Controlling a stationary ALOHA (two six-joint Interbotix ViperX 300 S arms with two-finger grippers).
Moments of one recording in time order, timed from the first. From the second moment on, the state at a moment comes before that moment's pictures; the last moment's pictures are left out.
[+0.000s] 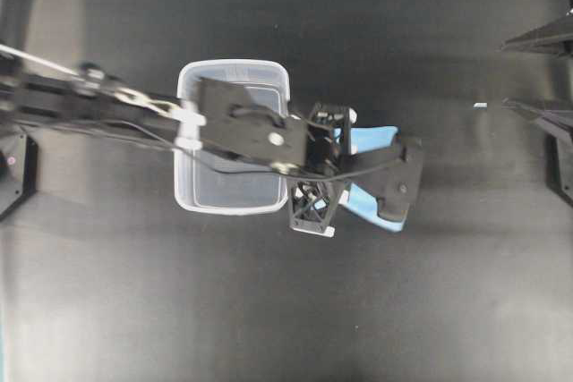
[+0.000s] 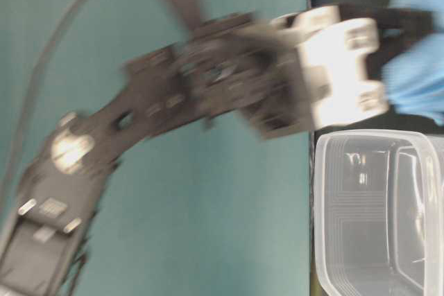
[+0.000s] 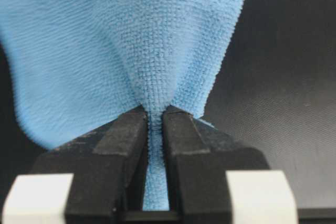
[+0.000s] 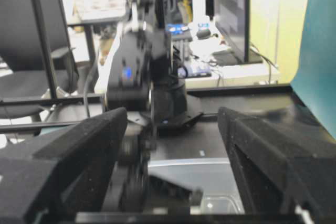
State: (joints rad) left arm -0.06 0.40 -0.04 0.04 0.77 0.15; right arm -0.04 -1.07 1.20 0.01 -0.23 0.02
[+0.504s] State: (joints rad) left arm -0.07 -0.18 0.32 0.04 0.67 0.14; right arm -0.04 -1.07 1.20 0.01 -0.23 0.02
